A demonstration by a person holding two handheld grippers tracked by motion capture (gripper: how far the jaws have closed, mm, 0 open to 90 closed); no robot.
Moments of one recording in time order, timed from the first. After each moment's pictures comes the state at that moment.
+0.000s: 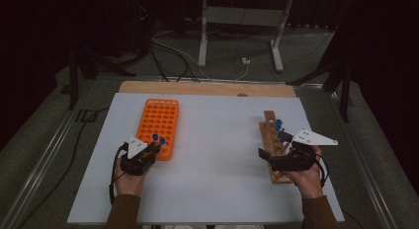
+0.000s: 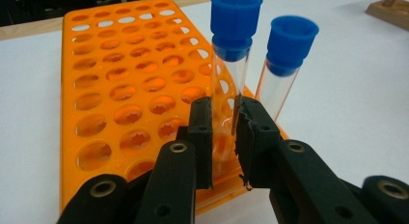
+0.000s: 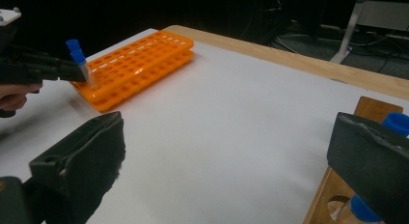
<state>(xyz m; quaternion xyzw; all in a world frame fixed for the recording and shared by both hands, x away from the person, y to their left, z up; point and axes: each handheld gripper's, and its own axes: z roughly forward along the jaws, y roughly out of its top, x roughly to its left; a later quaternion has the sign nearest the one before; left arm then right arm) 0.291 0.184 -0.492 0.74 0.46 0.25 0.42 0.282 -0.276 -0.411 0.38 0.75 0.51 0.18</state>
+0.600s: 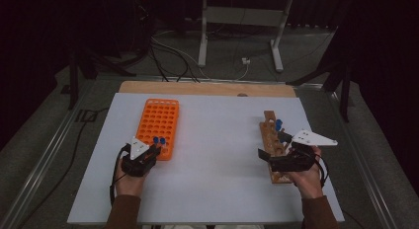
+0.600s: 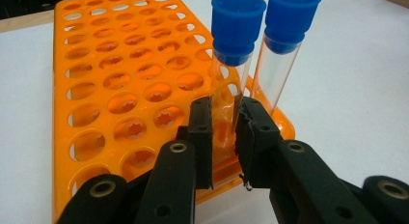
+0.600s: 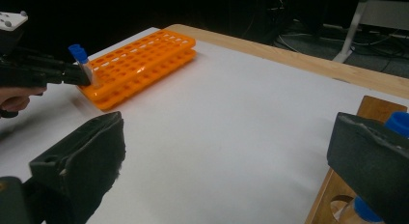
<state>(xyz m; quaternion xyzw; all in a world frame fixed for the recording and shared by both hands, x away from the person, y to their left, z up) 0.291 0.182 -0.496 0.75 0.45 0.25 0.40 0.282 -0.276 -0.412 0.38 0.75 0.51 0.18</state>
